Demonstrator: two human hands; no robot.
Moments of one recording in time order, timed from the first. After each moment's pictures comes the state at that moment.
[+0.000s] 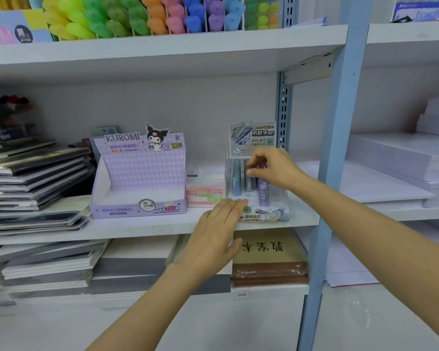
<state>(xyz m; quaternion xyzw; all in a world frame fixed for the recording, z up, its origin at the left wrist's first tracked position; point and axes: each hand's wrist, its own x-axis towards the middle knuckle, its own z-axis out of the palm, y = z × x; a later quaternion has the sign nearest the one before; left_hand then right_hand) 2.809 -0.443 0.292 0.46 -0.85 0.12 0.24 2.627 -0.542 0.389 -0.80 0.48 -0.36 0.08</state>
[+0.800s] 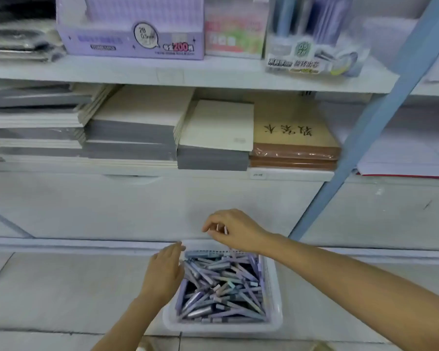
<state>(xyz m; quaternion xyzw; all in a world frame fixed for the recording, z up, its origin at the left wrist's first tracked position) 2.918 -0.314 -0.033 0.69 -0.70 -0.14 0.11 2.719 -0.415 0.061 -0.88 0.36 -0.11 0.29</state>
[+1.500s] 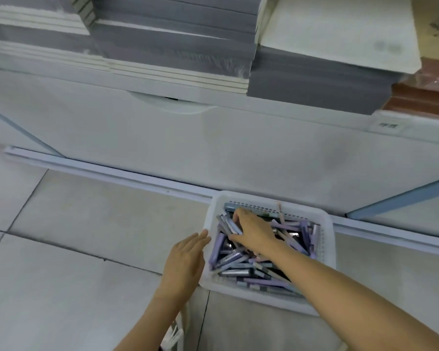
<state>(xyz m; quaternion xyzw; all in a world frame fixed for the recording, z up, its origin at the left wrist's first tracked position) 2.943 -0.264 -0.129 0.71 -0.65 -0.16 0.19 2.788 -0.408 -0.153 -0.82 0.47 0.09 0.31</state>
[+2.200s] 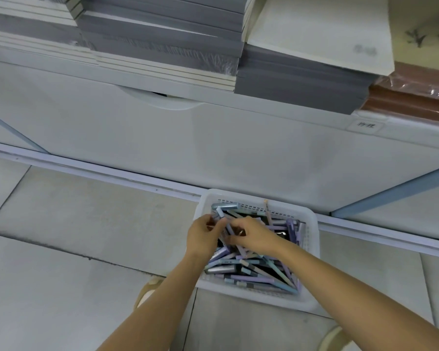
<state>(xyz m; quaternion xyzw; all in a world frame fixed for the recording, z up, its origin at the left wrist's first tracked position) 2.892 -0.331 -0.111 0.73 -0.30 -0.48 0.38 2.754 -0.405 -0.121 -0.70 0.39 0.03 0.60</state>
